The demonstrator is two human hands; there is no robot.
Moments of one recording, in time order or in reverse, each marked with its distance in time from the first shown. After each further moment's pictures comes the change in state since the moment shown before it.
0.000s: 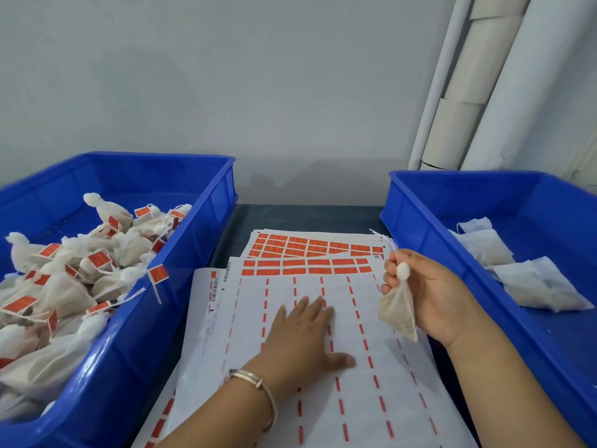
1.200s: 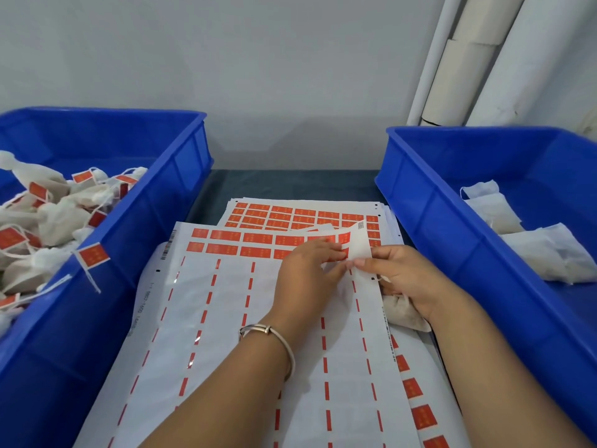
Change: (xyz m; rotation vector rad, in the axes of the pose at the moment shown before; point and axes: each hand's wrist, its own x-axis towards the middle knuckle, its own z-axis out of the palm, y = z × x) left_hand 0.070 0.019 0.006 -0.566 0.569 -0.059; right_hand 0.049 0.031 -0.039 -0.685 0.108 0.090
